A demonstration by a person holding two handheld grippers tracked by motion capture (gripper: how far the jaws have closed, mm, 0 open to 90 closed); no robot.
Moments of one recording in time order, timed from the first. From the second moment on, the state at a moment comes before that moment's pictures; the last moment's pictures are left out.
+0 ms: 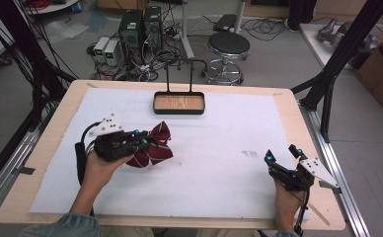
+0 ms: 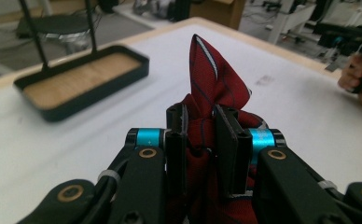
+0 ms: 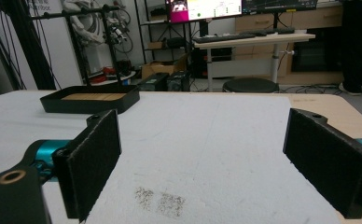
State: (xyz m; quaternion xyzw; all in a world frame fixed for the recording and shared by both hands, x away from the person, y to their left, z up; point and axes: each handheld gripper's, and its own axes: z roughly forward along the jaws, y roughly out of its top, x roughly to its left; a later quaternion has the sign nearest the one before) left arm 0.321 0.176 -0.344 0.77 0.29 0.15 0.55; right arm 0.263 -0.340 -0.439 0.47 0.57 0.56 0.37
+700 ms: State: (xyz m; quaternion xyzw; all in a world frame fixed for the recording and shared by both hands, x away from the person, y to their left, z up) left arm 0.446 0.181 -0.285 0.72 0.28 0.19 0.60; right arm 0.264 -0.340 -0.439 0.48 0.57 0.56 0.37
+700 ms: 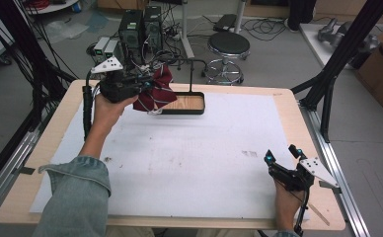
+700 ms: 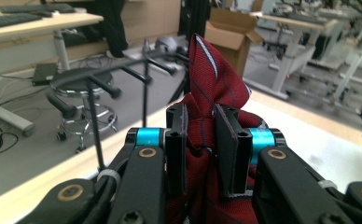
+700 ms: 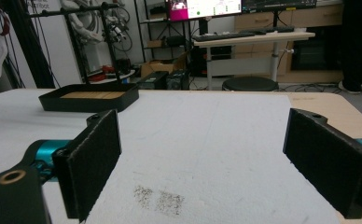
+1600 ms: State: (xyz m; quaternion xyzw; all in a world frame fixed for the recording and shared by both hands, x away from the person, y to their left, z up) left arm 0.535 0.198 -0.311 0.69 0.39 0.24 0.56; right arm 0.266 -0.339 -0.439 0.47 0.57 0.56 0.37
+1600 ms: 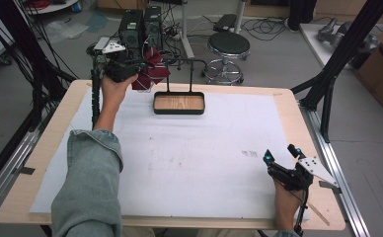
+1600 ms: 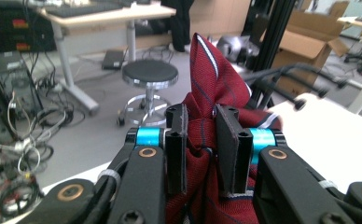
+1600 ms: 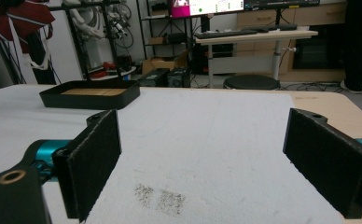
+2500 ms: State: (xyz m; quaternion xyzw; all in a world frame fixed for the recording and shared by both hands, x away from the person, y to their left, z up) left arm 0.533 0.182 -0.353 0.73 0.39 0.22 0.51; right arm 0.266 -0.338 -0.439 0.47 0.58 0.56 0.37
